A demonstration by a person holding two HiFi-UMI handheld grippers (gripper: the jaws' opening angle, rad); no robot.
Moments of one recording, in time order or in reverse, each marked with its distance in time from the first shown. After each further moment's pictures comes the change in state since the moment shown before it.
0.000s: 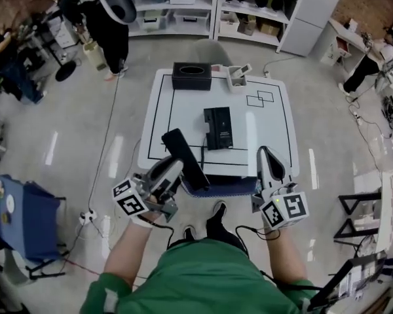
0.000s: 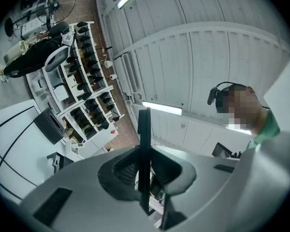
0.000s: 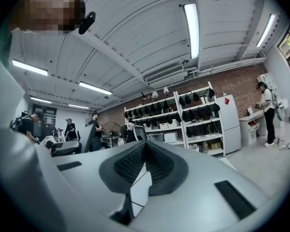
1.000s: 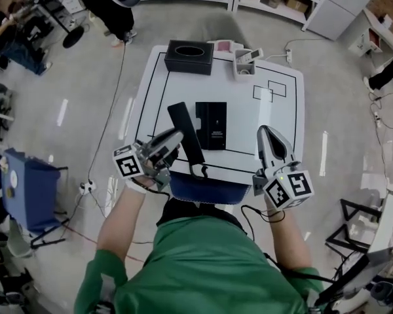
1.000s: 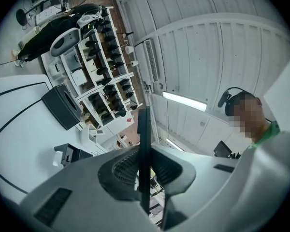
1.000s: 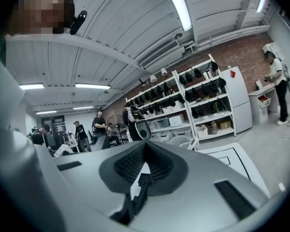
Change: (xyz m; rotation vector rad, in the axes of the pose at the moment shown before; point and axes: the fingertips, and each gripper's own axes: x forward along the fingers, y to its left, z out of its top) left arm 0.099 0.172 -0.037 -0.147 0.108 0.165; right arm 0.123 -0.142 -0.052 0.154 0.166 0.137
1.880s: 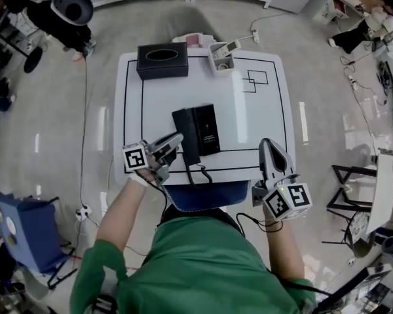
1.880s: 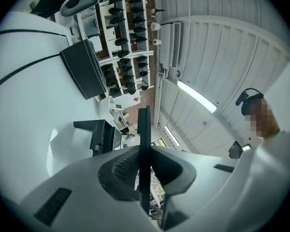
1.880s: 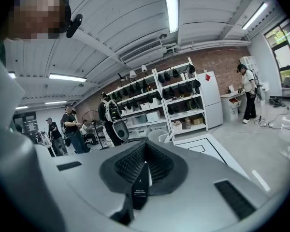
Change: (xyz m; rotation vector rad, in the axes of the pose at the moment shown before) left arm 0.013 0.138 -0.045 -0.289 0.241 -0.026; right arm -0.015 -0.008 -0.031 0.055 0.046 -0.305
